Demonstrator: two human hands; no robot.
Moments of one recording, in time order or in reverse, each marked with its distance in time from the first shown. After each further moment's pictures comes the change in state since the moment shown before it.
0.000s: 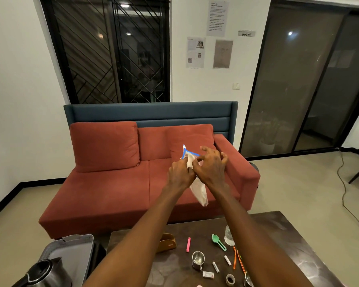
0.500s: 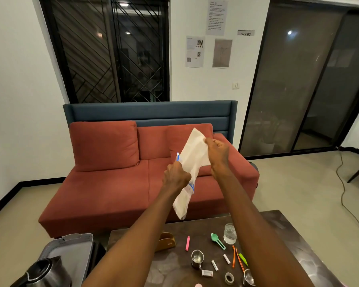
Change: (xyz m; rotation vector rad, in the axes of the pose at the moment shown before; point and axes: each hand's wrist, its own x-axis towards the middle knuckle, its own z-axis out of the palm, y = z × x) left_hand 0.004 -0.014 0.005 -0.023 -0.134 -0.241; right_hand 0.026 -0.019 -0.030 0.926 0.114 0.472
